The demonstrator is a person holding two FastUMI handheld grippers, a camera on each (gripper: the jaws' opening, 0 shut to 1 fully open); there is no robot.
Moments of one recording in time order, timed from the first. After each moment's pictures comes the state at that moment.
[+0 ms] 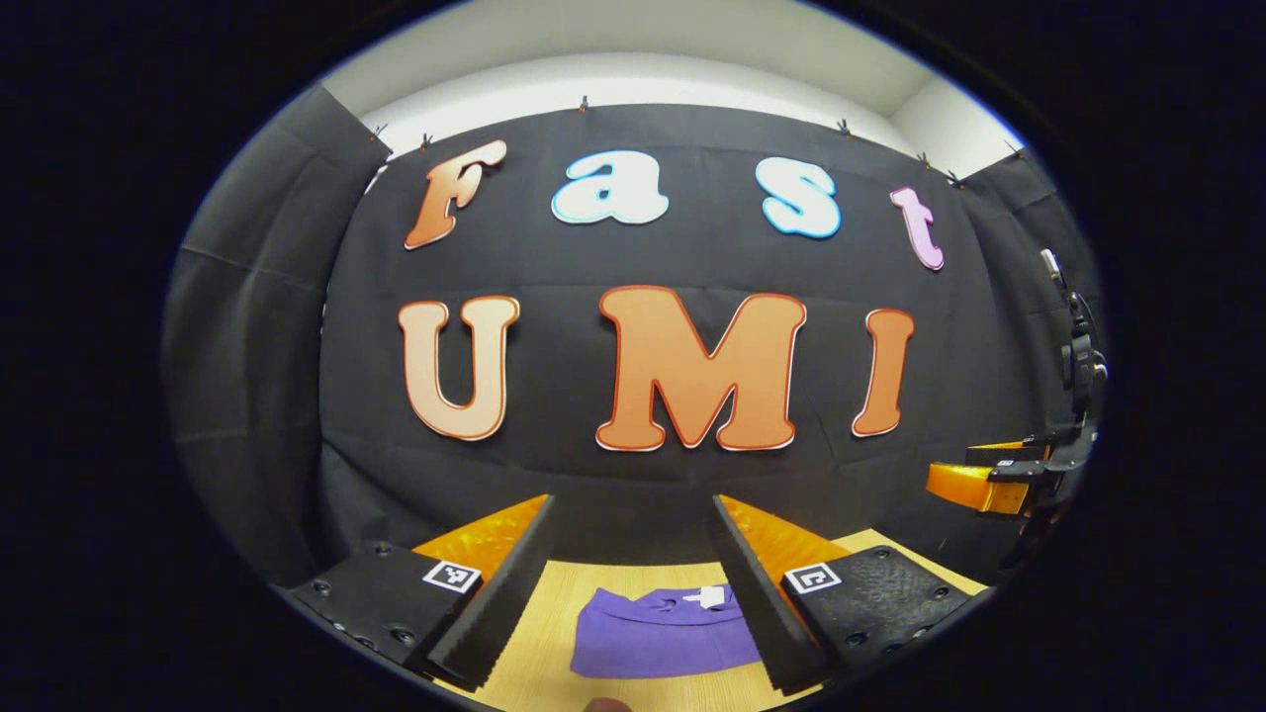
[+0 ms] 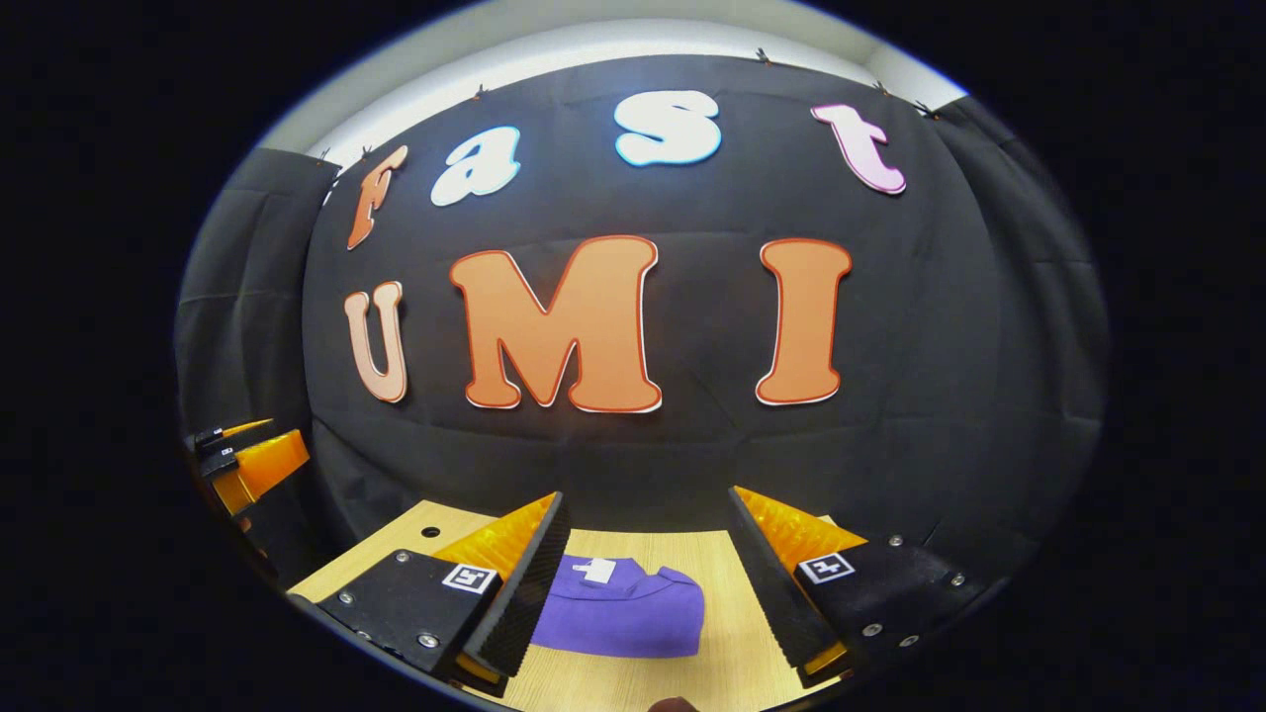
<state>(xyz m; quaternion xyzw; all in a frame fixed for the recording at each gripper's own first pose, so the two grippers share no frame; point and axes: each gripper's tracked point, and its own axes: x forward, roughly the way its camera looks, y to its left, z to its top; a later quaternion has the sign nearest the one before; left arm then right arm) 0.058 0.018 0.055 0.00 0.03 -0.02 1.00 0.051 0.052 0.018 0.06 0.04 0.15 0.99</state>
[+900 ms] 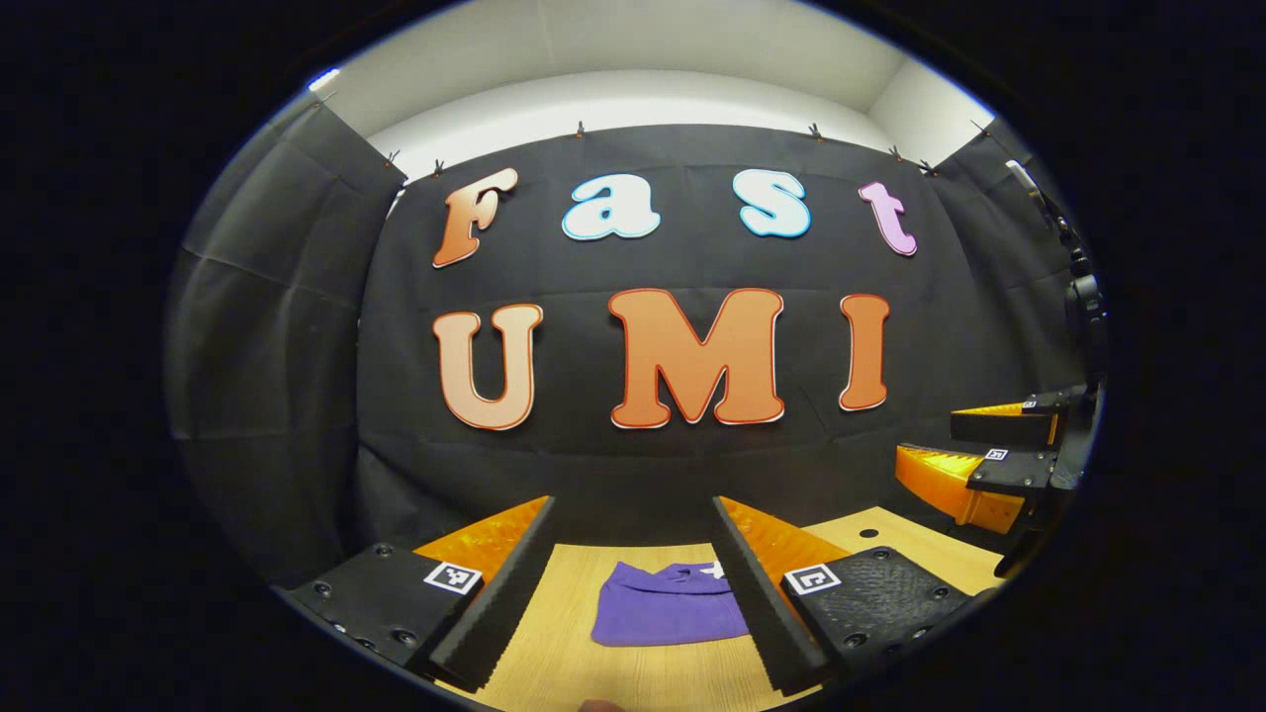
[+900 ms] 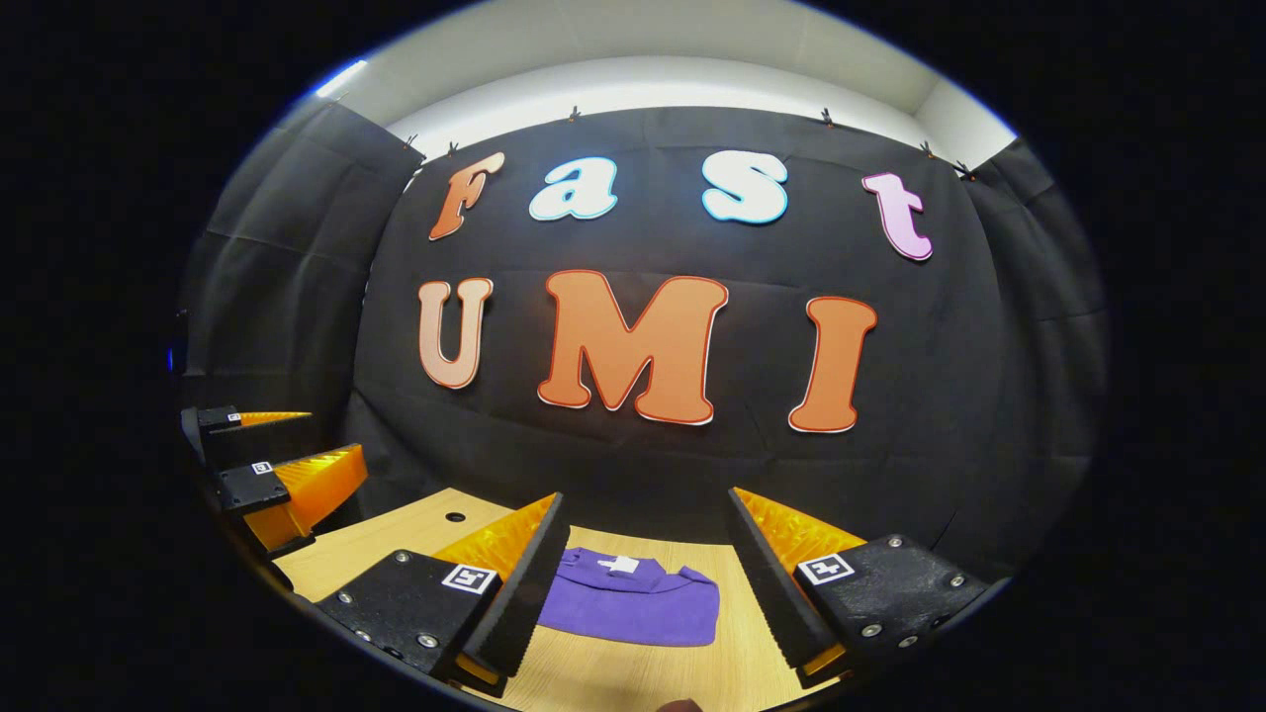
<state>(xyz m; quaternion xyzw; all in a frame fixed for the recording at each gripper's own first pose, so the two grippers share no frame) -0.048 0.027 0.022 0.03 0.00 0.01 1.00 -0.055 0.096 0.012 0.01 -0.02 0.17 0.98</state>
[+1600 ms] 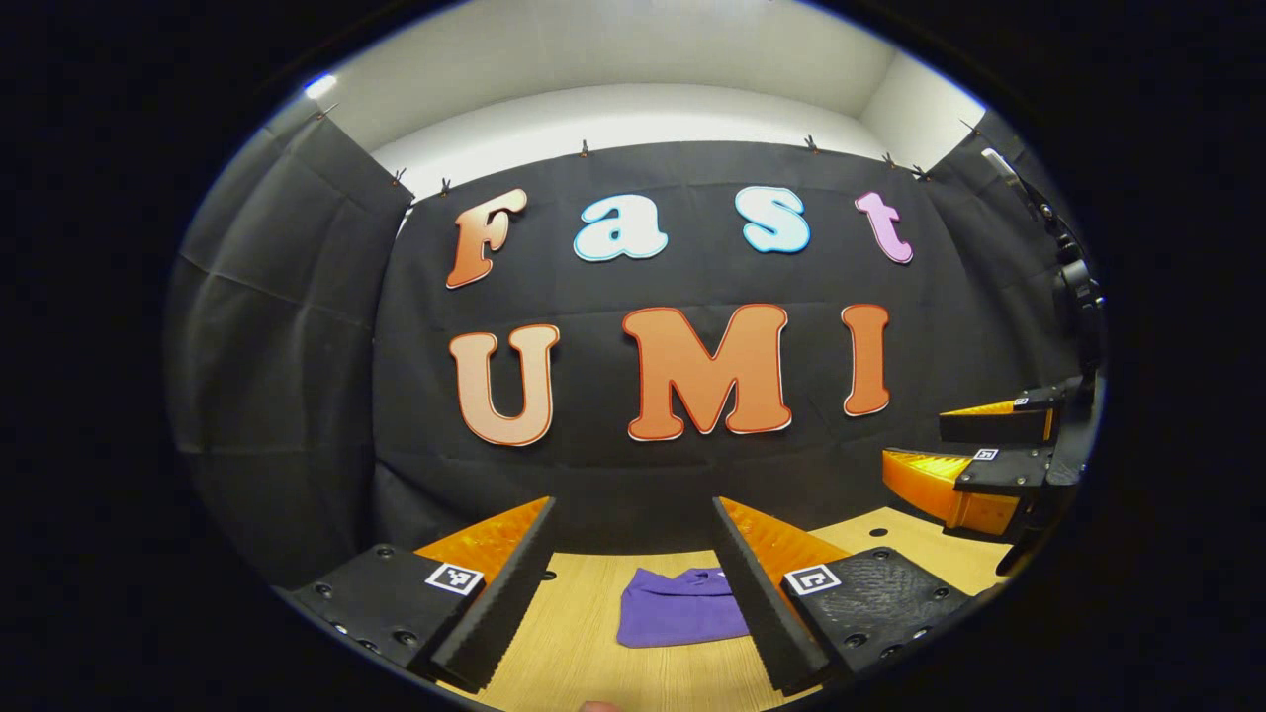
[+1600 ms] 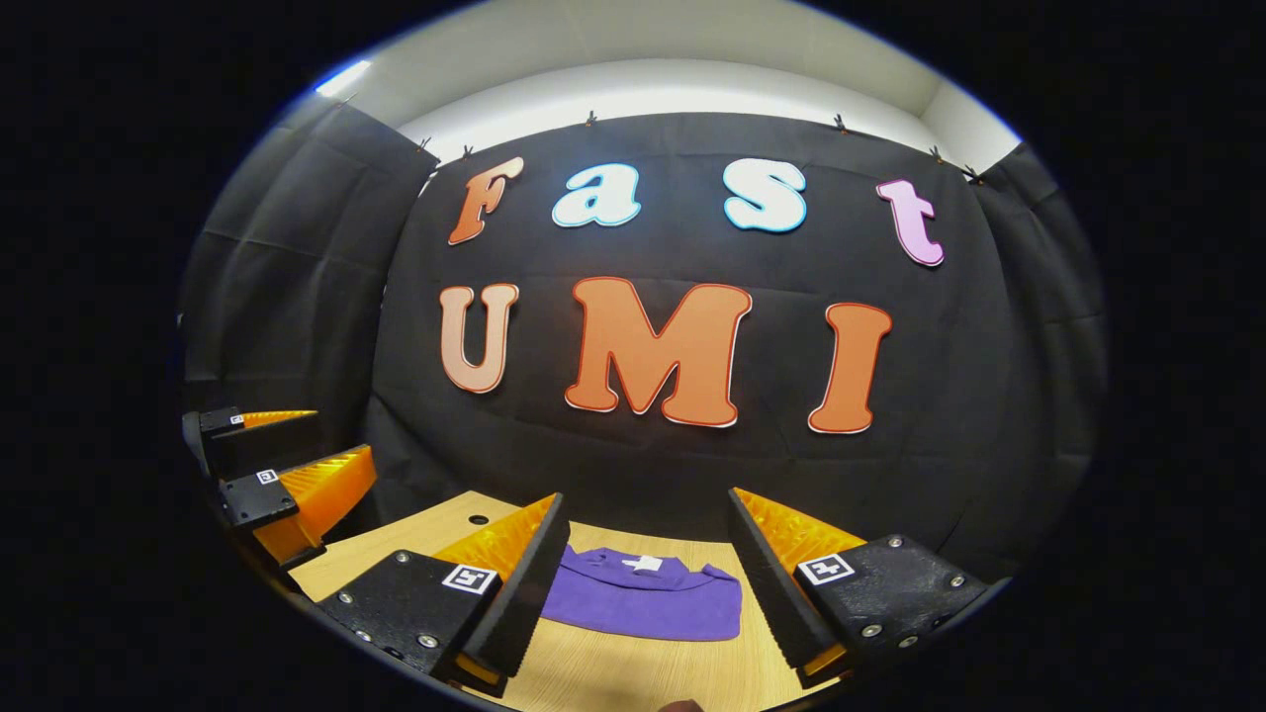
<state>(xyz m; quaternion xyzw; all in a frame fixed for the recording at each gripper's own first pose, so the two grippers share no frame) -0.074 0.047 0.030 0.04 -0.01 0.01 1.00 -0.076 0.120 0.020 0.01 -0.02 0.19 0.98</state>
